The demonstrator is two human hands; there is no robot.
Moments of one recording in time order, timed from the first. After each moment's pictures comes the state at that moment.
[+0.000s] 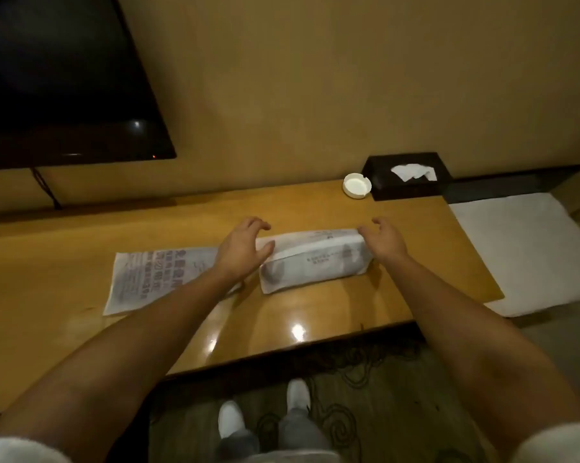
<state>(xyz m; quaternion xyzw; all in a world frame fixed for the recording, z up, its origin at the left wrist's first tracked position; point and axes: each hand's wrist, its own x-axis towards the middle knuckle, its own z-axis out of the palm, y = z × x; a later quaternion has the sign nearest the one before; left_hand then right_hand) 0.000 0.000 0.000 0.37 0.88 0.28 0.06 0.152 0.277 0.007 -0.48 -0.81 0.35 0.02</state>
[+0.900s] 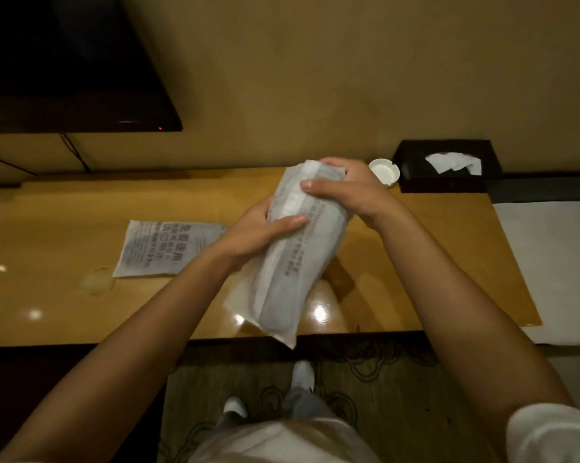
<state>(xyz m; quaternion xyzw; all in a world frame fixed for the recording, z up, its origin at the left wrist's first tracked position) 0.051 0.042 0.069 0.17 0.65 0.63 0.38 0.092 0.253 0.105 -0.13 -0.77 0.63 -0.02</state>
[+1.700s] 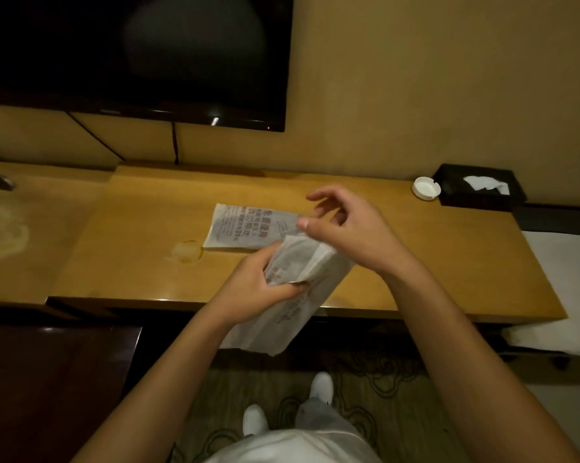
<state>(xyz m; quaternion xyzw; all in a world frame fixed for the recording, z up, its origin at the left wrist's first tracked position) 0.151 -0.215 0.097 0.27 0.71 0.60 0.24 0.181 -0.013 0.175 -0.07 -0.87 0.49 0.03</state>
